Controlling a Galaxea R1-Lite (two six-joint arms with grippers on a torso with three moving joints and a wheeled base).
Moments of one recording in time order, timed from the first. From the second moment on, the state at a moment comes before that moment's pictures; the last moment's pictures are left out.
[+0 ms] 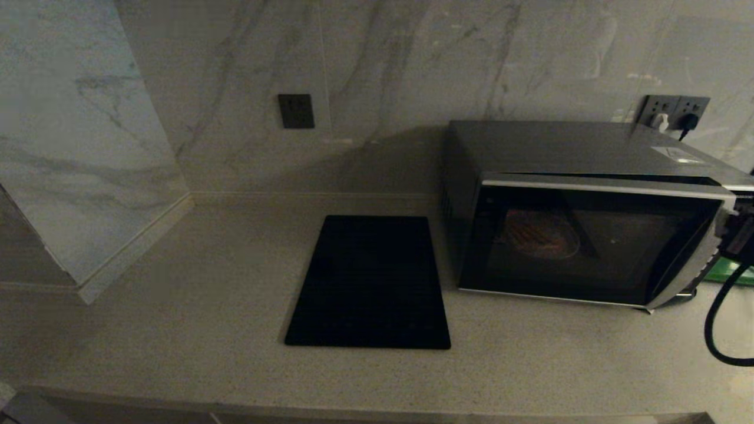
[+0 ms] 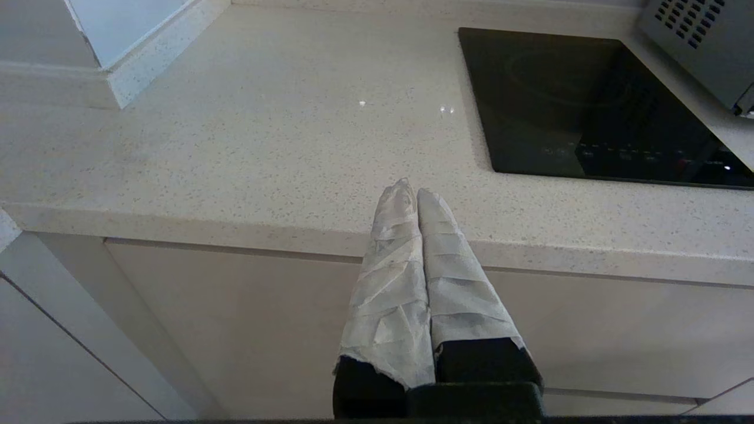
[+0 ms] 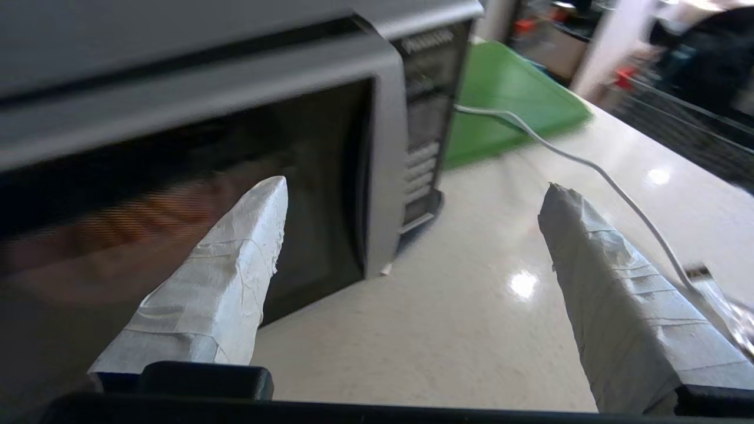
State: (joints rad) left arm 0.00 0.00 0.00 -0.01 0.02 -0.07; right arm 0.16 1.29 -0.67 -0.47 -0.86 0.15
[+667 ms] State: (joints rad) left arm 0.00 0.00 0.00 -0.01 0.02 -0.07; right arm -0.08 1.20 -1.20 0.34 -0.37 0.16
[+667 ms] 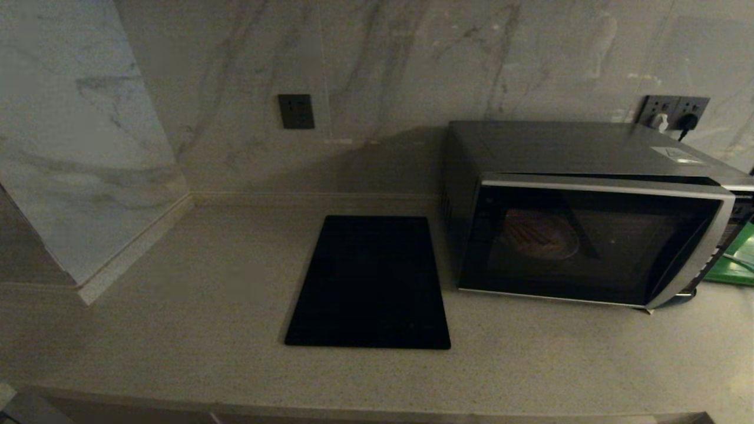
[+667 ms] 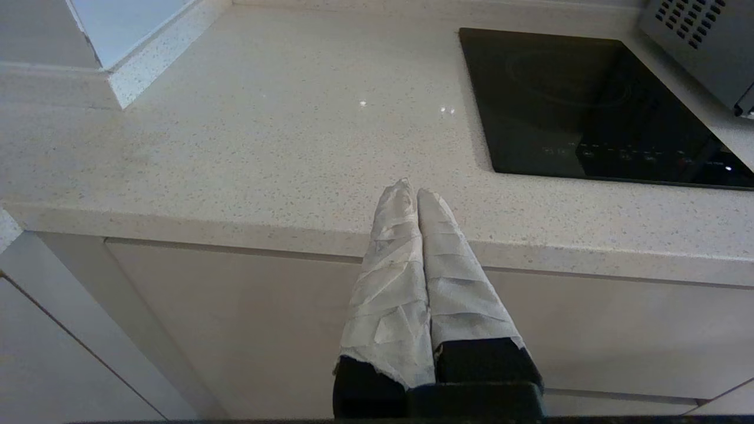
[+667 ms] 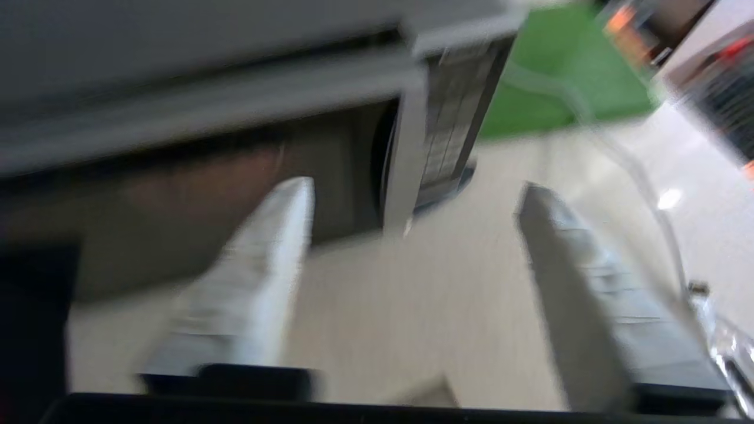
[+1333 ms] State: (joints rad) left arm 0.00 0.00 0.00 -0.01 0.02 -0.07; right arm -0.13 1.24 -1.35 0.55 -0.19 0.16
